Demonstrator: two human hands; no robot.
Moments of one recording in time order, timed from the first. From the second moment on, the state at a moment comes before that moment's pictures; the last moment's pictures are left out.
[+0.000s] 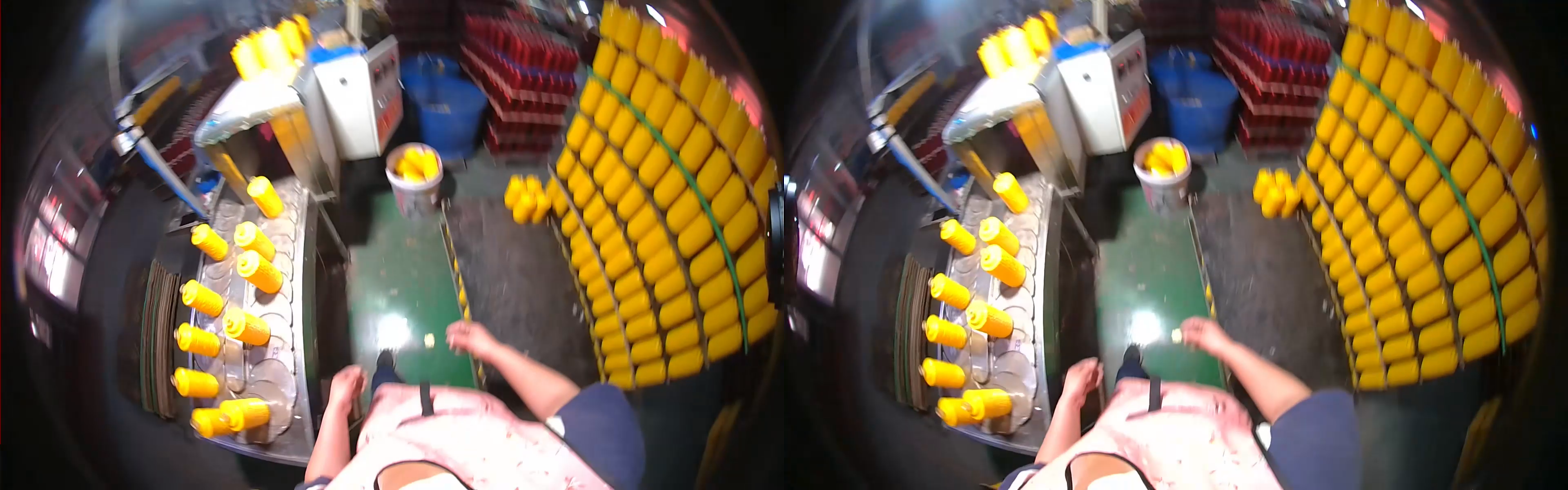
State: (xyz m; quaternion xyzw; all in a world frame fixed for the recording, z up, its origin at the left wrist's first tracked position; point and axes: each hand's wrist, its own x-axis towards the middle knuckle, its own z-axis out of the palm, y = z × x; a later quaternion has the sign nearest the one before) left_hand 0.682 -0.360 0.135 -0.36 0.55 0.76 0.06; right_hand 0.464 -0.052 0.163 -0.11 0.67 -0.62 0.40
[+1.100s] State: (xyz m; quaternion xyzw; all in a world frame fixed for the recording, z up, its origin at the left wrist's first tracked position) left_hand -0.423 -0.060 0.049 0.11 0.78 0.60 0.14; right_hand 0.084 0.000 0.109 0.53 0.40 -0.75 0.05
